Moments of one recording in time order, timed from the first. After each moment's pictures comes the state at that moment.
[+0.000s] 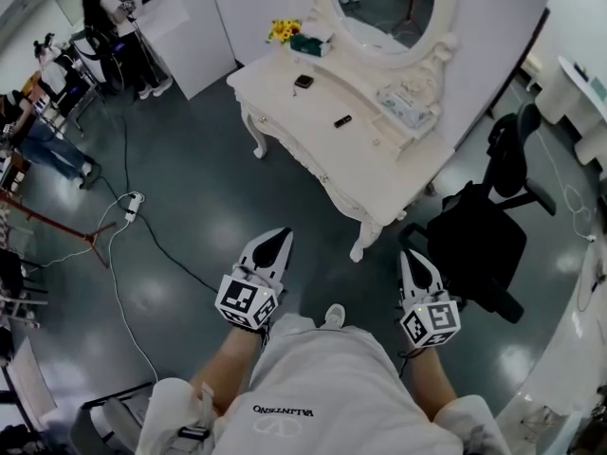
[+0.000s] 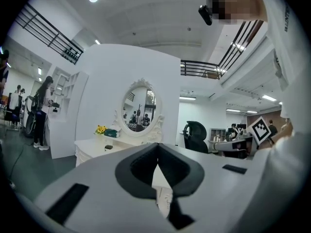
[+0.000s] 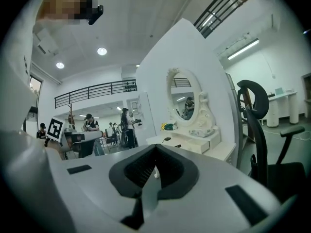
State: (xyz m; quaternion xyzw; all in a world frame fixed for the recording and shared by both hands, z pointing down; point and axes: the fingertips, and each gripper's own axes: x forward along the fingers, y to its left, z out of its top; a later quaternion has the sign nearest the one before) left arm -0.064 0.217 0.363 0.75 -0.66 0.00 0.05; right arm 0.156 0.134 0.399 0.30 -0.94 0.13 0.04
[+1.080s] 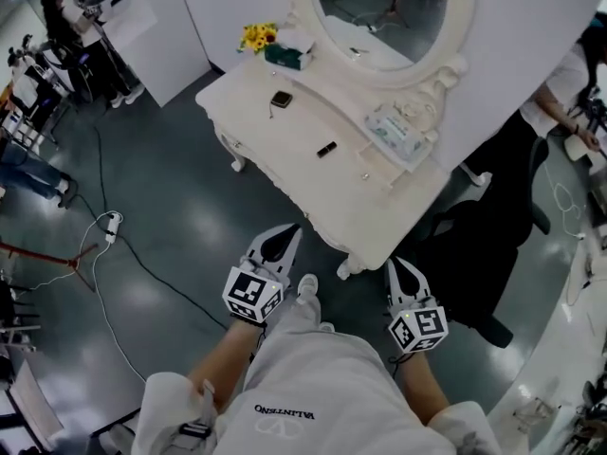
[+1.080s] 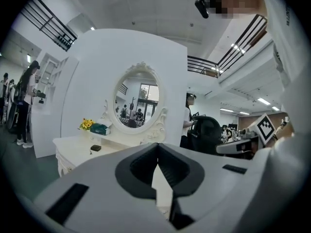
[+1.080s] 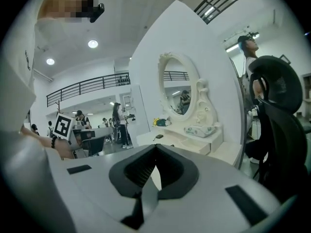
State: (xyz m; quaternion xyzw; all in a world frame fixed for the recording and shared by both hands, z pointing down) left arm -0.113 0.033 0.393 0.78 -0.62 0.01 0.08; right arm 0.088 0.003 0.426 0.33 -0.93 0.15 0.07
